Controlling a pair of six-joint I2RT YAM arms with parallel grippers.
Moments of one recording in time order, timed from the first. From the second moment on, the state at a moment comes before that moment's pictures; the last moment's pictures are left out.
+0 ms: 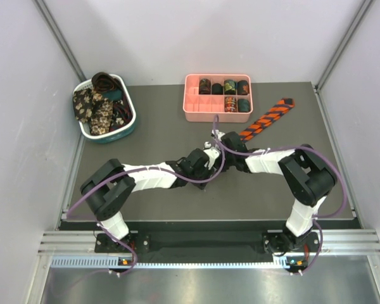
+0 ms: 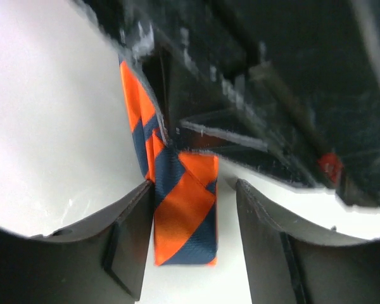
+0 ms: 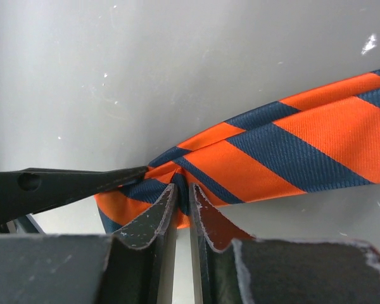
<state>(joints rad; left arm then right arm) -0.89 1.70 0.88 -0.06 -0.10 -0.12 0.63 1.77 0.87 0.11 -0.37 0.48</state>
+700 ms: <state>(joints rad) -0.86 1.71 0.89 0.01 -0.05 -0.14 0.60 1.73 0.87 0.05 -0.35 0.44</state>
